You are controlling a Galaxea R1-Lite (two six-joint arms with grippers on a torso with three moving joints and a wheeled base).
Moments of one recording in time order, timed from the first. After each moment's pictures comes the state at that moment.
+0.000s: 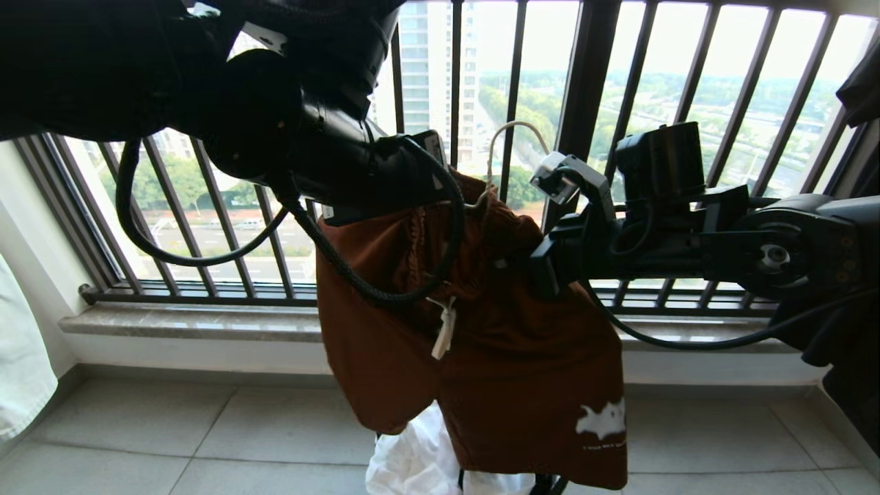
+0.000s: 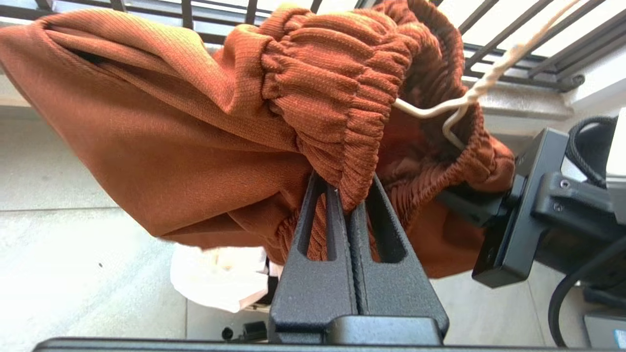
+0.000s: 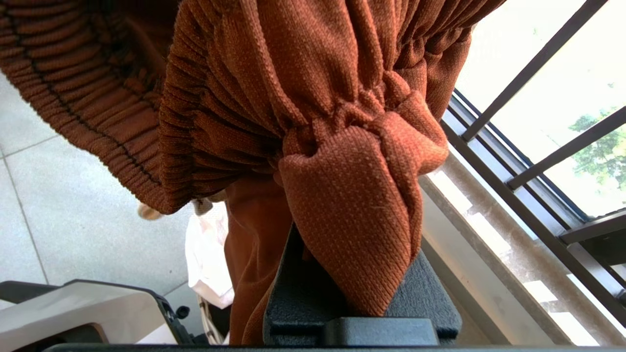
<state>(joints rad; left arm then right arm) -0.79 1.80 -1.94 0.60 0.35 -0.57 0.46 1.83 -1.36 -0.09 0.37 -0.26</state>
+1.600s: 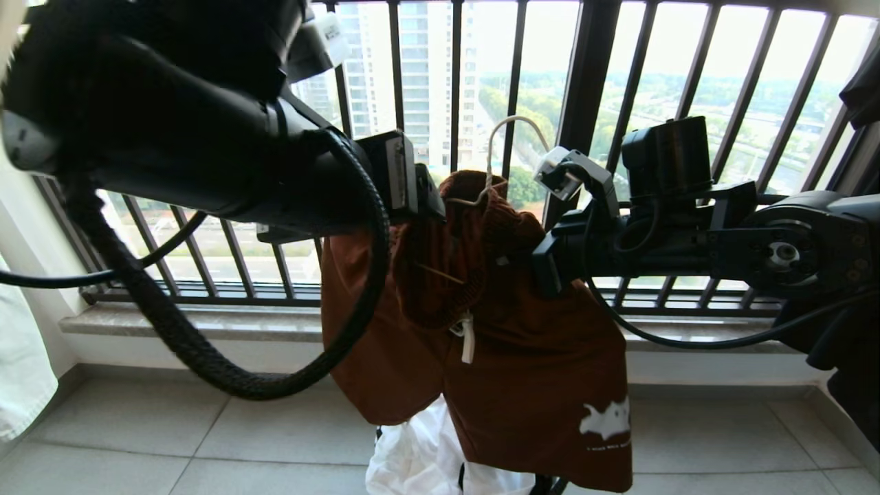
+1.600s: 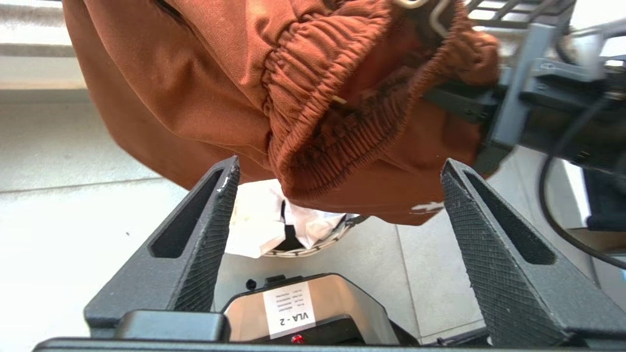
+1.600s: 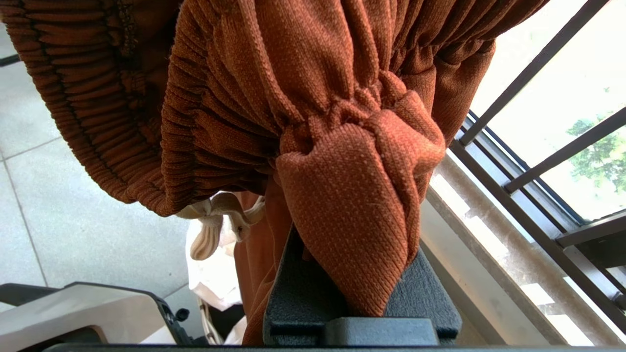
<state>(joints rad) -0.87 1.64 -1.86 0.75 0.36 -0.56 0.46 1.81 -1.36 -0.09 0.37 -0.26</state>
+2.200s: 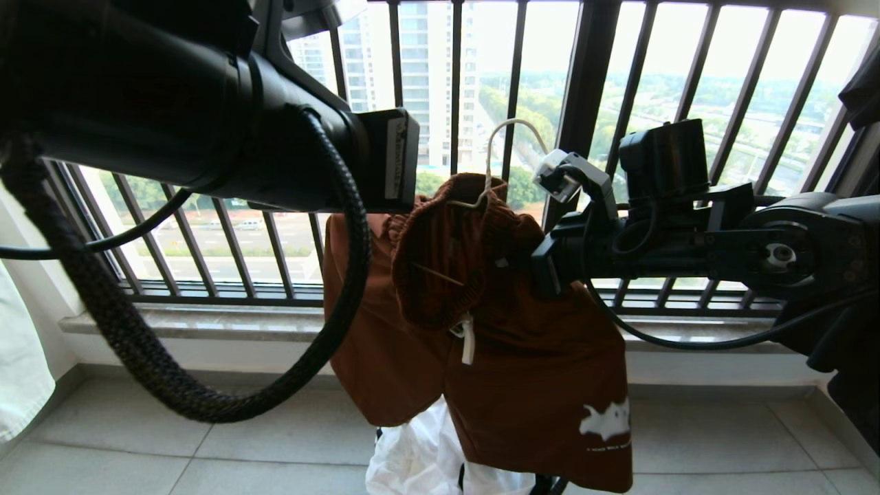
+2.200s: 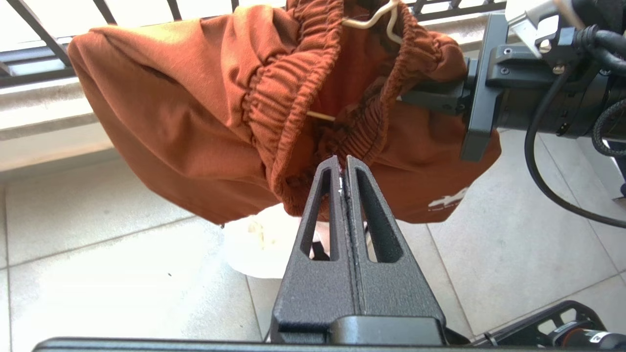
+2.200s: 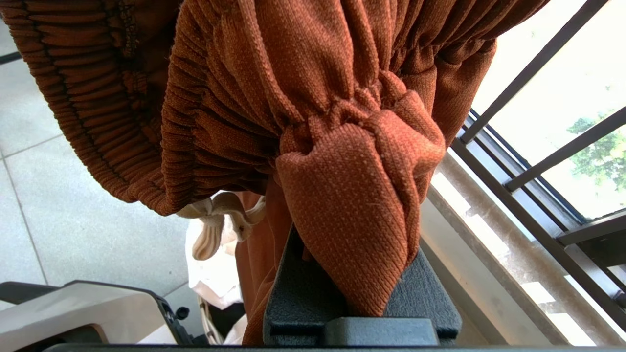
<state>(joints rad) -0.88 1.63 -1.90 0.73 0.36 -0.36 0.46 1.82 -1.36 -0.09 0.37 -0.26</state>
